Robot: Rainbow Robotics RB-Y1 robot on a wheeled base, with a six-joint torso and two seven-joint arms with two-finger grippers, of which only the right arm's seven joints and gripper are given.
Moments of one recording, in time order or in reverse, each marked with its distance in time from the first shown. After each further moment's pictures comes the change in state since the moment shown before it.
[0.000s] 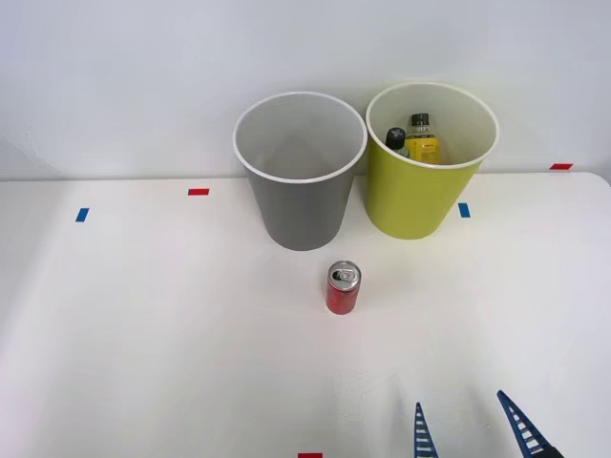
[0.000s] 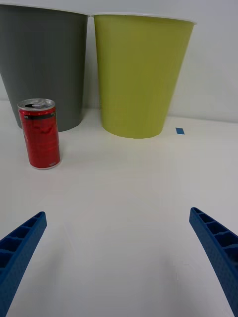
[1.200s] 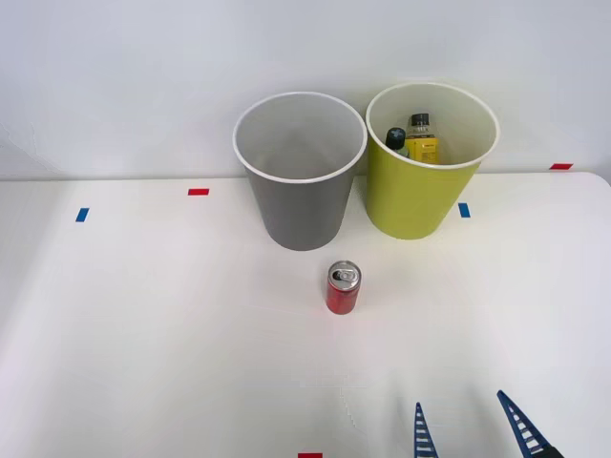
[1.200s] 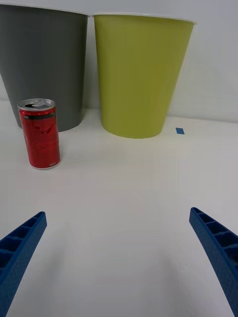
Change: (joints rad) arm 0.000 0.000 0.000 0.000 0.000 0.000 0.000
